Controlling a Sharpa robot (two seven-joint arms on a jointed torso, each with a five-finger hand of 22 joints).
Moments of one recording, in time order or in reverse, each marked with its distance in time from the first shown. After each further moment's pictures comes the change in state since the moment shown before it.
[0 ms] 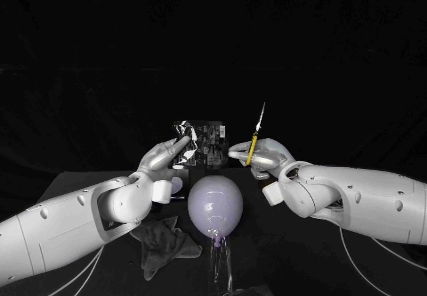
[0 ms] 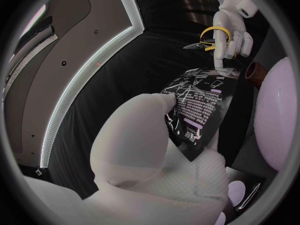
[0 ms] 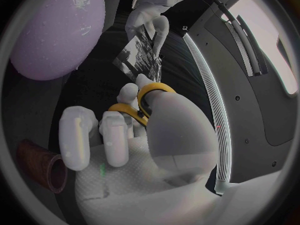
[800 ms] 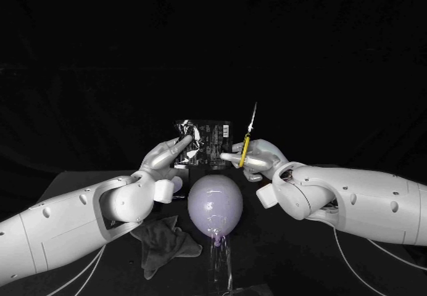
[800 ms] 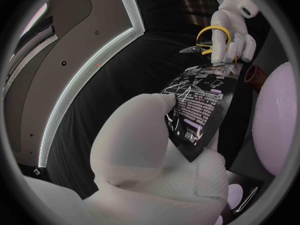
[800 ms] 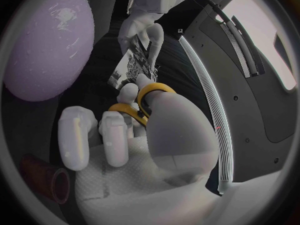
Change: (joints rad) left arm 0.000 0.007 0.000 -0.002 -0.004 0.010 -0.005; left_hand -0.001 -0.001 0.000 0.000 0.001 -0.002 -0.002 0.000 0.000 0.000 0.000 0.000 0.000 0.000 0.000 0.000 0.000 -0.001 0.004 -0.004 0.000 -0.001; right arm 0.000 0.020 0.000 0.028 -0.001 0.015 0.001; right_hand 0.004 0.013 -0.021 0.007 0.000 -0.005 -0.001 0.027 0.070 0.000 0.000 0.000 0.000 0.002 0.009 -0.001 0.000 -0.005 0.000 0.011 -0.001 0.000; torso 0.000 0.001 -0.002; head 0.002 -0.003
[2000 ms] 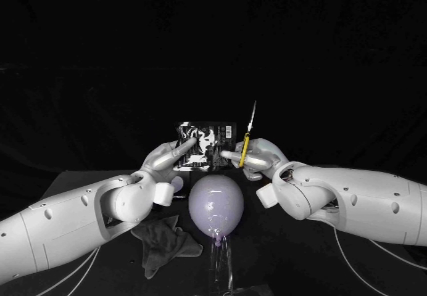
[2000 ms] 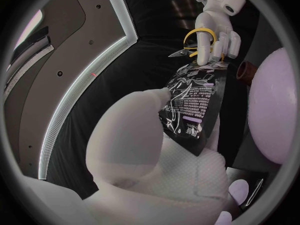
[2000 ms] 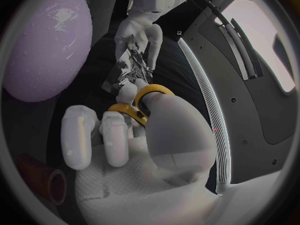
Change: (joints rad) left arm 0.000 -0.002 0.000 -0.016 -0.112 -0.001 -0.046; left_hand -0.088 -0.133 -0.101 0.004 0.002 -0.071 0.001 -0.026 0.001 -0.066 0.033 0.000 -0.002 -0.080 0.039 -0.055 -0.002 0.003 -0.111 0.053 -0.104 -0.045; right arm 0.000 0.002 0.003 0.001 -0.023 -0.003 0.008; right_hand -0.021 0.171 0.095 0.025 -0.003 0.016 0.038 0.190 0.057 0.000 0.000 0.004 0.000 -0.005 -0.064 0.000 0.000 -0.001 0.002 -0.060 -0.019 0.000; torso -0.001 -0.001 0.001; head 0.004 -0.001
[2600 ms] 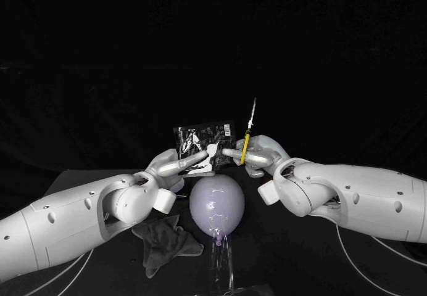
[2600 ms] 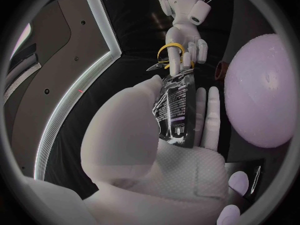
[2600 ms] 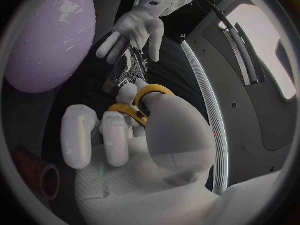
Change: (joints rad) left arm 0.000 -0.002 0.000 -0.007 -0.184 0.003 -0.146; left_hand -0.036 -0.084 -0.169 -0.026 0.000 -0.036 -0.011 -0.028 -0.014 -0.054 0.015 0.000 0.002 -0.048 0.016 -0.030 -0.011 -0.001 -0.022 0.019 -0.035 0.007; right arm 0.016 0.002 0.002 -0.001 -0.057 -0.024 -0.051; right_hand -0.007 0.007 0.001 -0.001 -0.004 -0.004 -0.004 0.020 0.006 0.000 0.000 0.000 0.000 -0.002 -0.005 0.001 -0.001 0.000 -0.002 -0.006 -0.011 -0.001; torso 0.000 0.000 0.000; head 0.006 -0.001
